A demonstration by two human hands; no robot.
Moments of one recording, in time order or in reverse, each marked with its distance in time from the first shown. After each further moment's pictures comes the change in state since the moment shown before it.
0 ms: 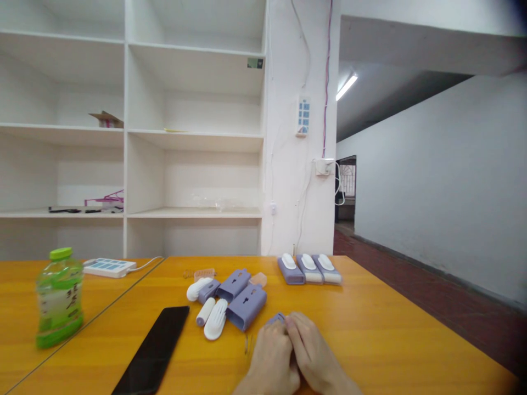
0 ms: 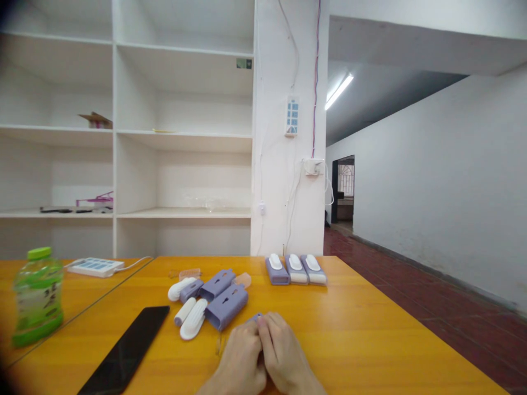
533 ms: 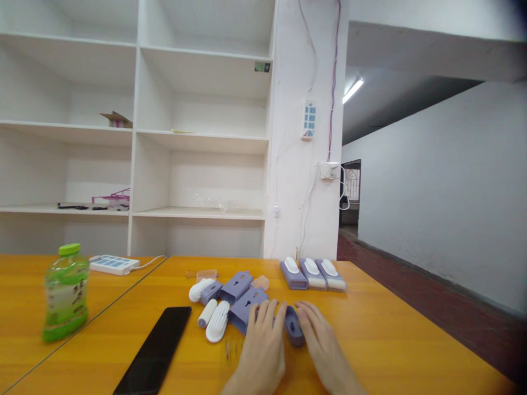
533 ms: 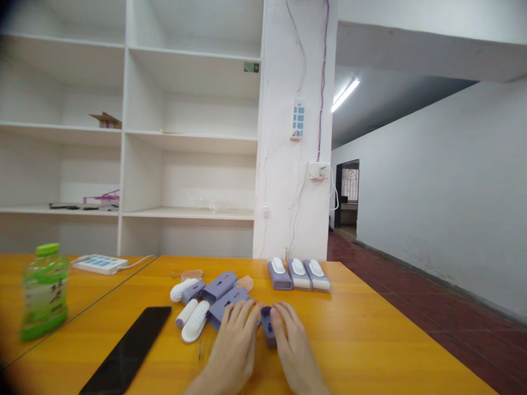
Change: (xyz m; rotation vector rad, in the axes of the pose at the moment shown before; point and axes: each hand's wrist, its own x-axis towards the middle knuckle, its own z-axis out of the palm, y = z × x) left_hand -0.001 -0.010 -0.030 0.307 0.012 -0.039; right_hand 0.004 0.017 -0.005 0.108 0.191 0.225
